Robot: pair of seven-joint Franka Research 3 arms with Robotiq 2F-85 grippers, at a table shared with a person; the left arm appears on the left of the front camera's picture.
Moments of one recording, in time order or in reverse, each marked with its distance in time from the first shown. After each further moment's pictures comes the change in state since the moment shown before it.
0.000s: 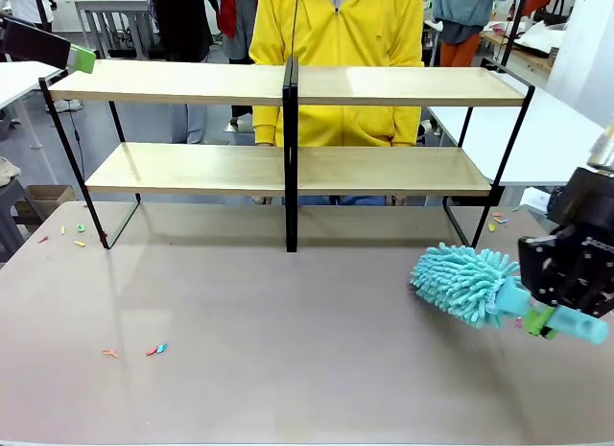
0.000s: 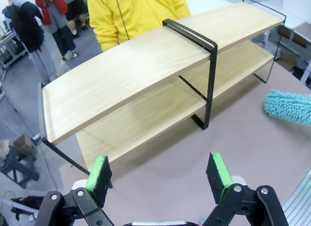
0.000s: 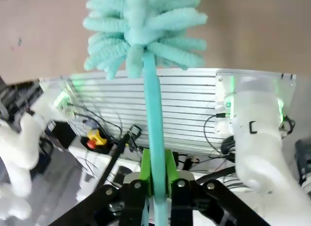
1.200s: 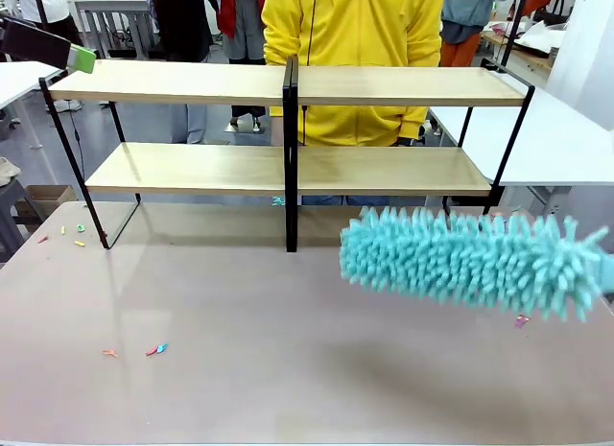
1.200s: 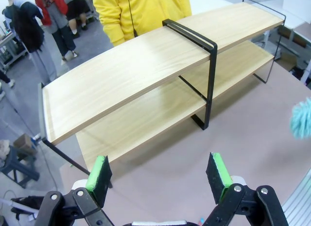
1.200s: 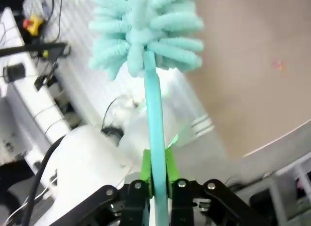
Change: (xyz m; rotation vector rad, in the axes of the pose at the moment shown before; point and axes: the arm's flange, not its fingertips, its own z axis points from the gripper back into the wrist) left arm 0.000 0.000 0.000 0.000 0.000 0.000; right arm -0.076 -0.045 0.105 -0.189 -0.120 1.094
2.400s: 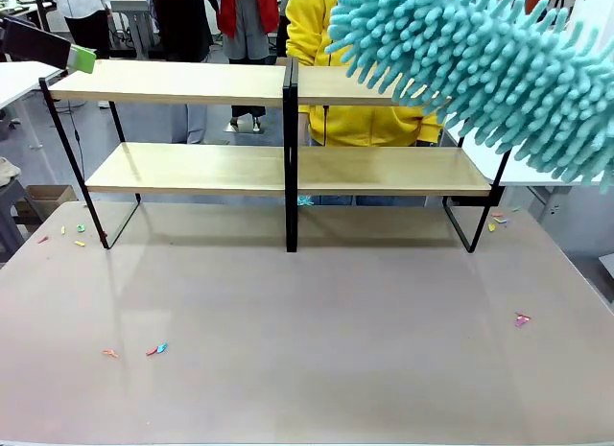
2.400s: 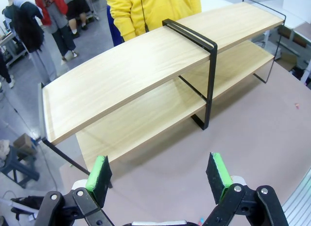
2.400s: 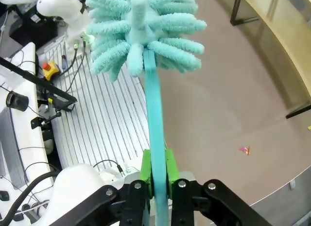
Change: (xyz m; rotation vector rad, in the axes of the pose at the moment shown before) left arm 0.000 0.000 0.000 0.000 0.000 0.000; right arm -0.043 0.020 0.052 -0.040 -0.486 0.236
